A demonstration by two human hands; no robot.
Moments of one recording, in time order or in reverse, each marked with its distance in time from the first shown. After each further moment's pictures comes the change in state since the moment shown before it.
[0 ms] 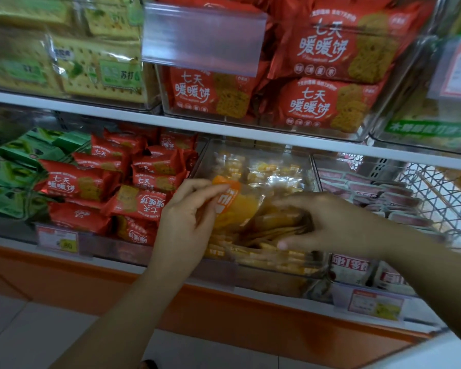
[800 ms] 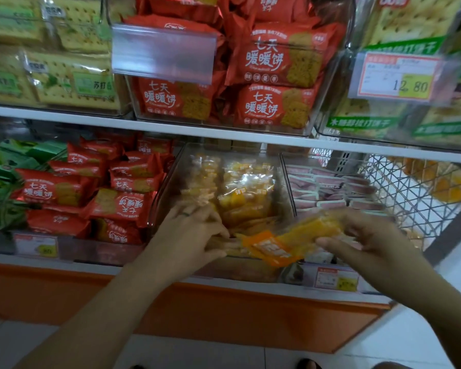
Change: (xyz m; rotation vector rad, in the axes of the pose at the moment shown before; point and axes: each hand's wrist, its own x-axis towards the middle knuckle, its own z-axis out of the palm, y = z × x) left_hand -0.004 0.006 0.008 0.683 -0.675 0.231; right_hand -0.101 0.010 0.024 0.323 0.553 -0.063
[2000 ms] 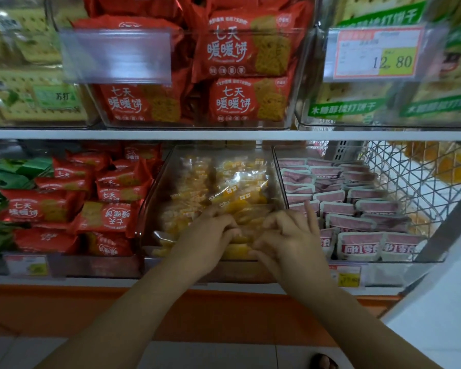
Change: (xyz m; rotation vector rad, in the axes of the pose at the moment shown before) left_hand 0.038 0.029 0.020 -0.383 -0.054 -0.215; right_hand 0.016 0.038 0.095 -0.526 0.210 -0.049
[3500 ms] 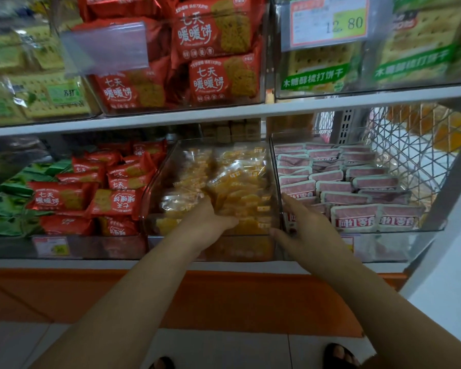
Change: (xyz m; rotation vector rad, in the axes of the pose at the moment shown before) left_hand -0.013 0.020 0.008 -0.508 -0.018 -0.431; right_hand -0.021 0.020 -0.022 0.365 -0.174 0.293
